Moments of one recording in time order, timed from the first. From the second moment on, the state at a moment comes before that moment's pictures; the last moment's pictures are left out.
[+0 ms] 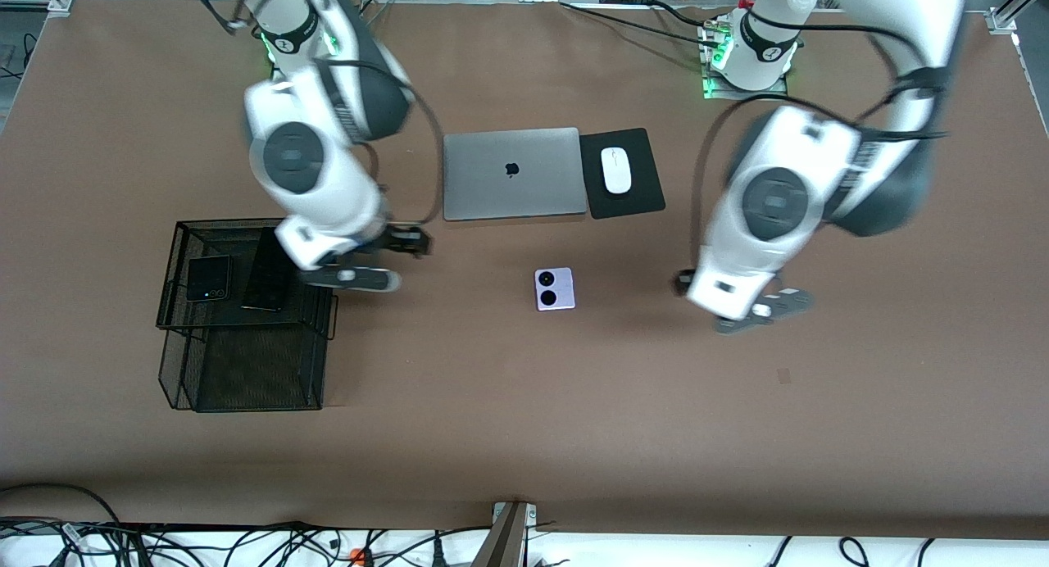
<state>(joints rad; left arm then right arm) -0.08 0.47 -0.30 -1.42 0.25 1.68 -0.68 0.67 0.47 -0.15 -1.53 0.13 1.95 0.61</state>
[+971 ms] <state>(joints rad) 0.33 0.29 -0.30 -1.42 0.15 1.51 0.15 0.89 0.92 -0.07 -1.18 -0.01 2.21 0.98</state>
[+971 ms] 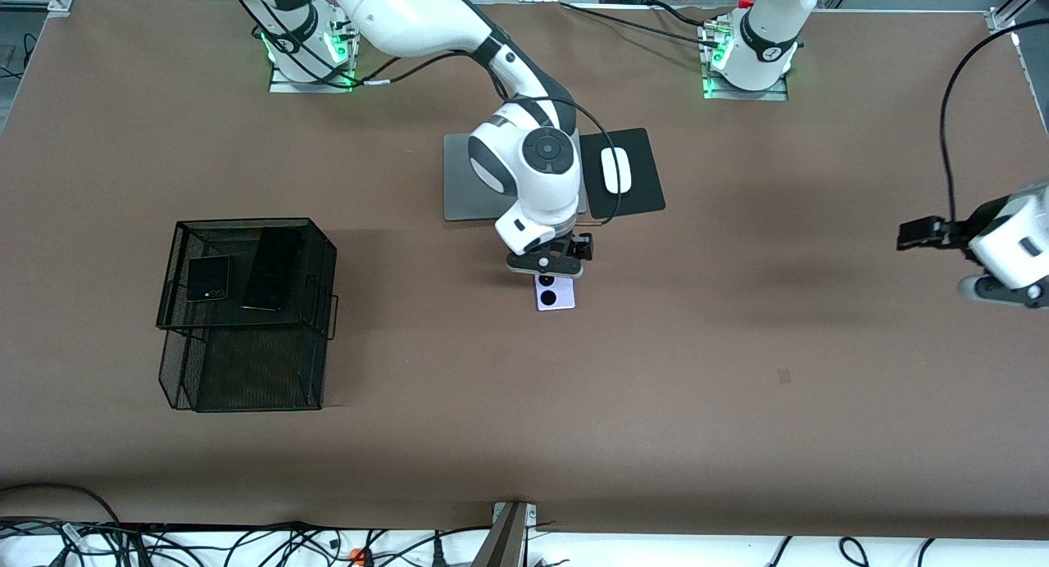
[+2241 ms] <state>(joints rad) 0.06 -0.07 -0.03 -1.68 0.02 1.62 0.04 0.88 1.05 -0.08 -1.16 -0.17 2.43 0.95</state>
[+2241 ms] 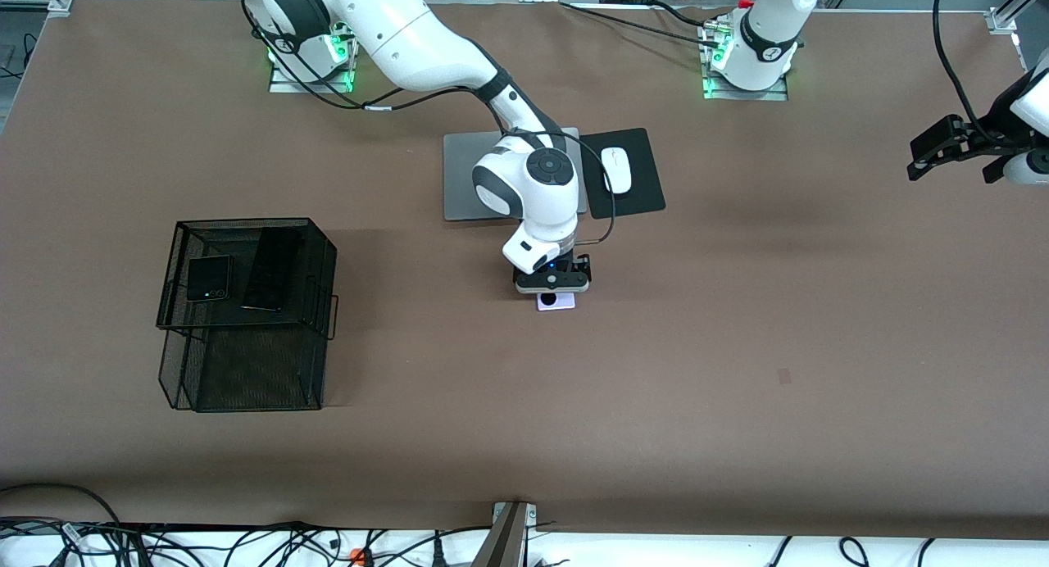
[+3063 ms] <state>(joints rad) 0.05 -0.14 -0.11 -1.67 0.02 1.46 0.04 0.85 1.03 -0.06 -1.05 -0.17 2.22 0.94</state>
